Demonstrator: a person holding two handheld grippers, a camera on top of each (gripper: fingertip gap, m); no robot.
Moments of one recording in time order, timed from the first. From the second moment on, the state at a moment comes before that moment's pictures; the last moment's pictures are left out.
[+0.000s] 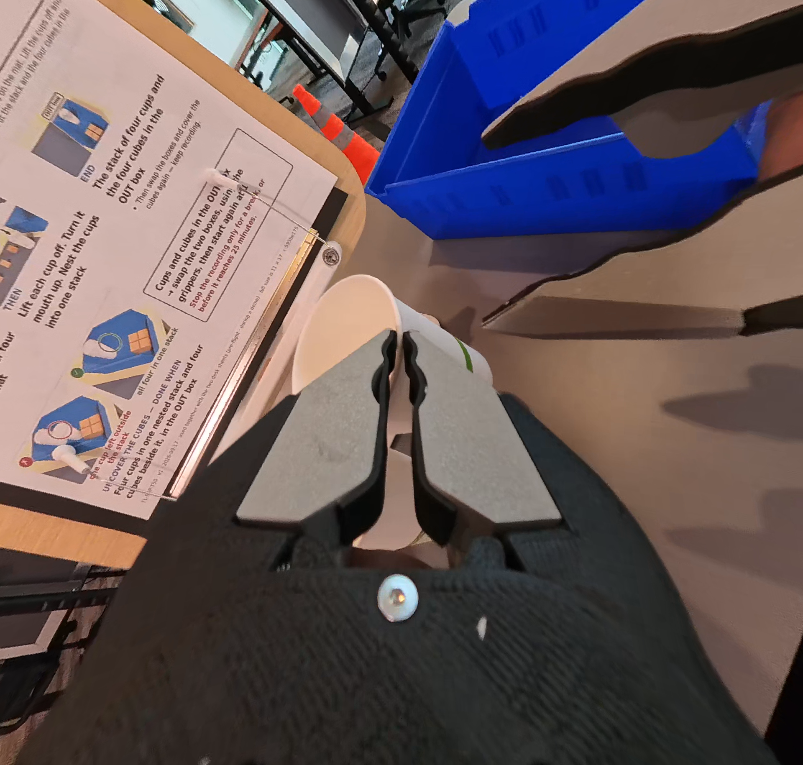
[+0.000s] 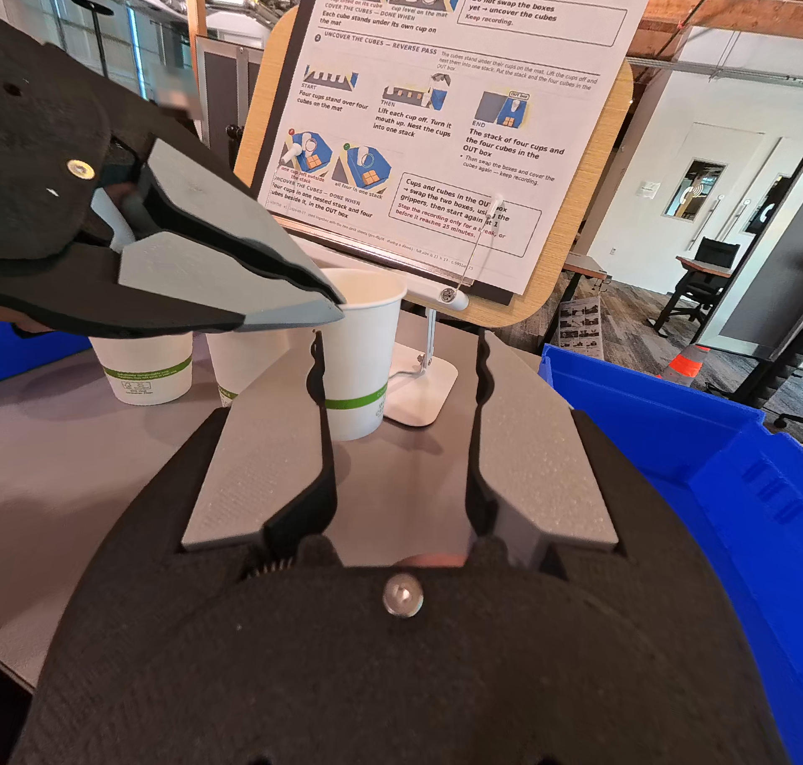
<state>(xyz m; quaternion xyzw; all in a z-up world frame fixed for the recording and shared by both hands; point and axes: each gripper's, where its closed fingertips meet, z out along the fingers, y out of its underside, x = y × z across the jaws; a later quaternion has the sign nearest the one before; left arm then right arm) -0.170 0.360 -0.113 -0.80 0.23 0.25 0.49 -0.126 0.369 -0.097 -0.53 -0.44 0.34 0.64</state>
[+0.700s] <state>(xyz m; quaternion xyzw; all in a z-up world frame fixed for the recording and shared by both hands) -0.169 0.367 -0.141 -0.82 0.25 0.25 0.45 -0.127 0.369 -0.099 -0.53 -0.44 0.34 0.64</state>
